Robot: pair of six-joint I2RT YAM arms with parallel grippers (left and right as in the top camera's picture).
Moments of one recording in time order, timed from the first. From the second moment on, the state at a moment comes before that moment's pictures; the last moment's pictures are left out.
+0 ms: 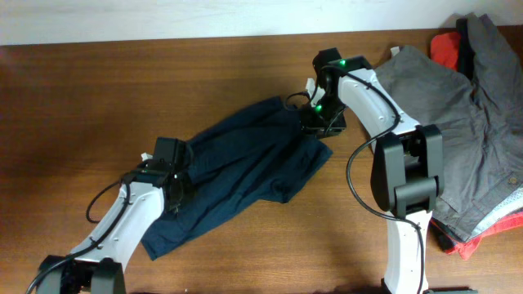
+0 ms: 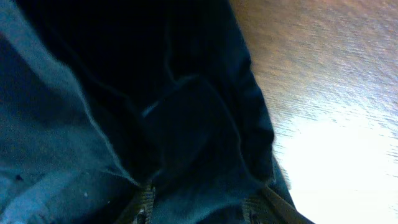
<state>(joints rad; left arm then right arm) -0.16 1.49 0.78 -0.64 -0.15 -0.56 0.23 2.27 1.87 -1.17 -0.28 0.11</state>
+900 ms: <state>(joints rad) -0.16 1.58 0.75 -0.46 -0.19 -0.56 0.17 2.22 1.61 -1.26 -0.06 0.10</state>
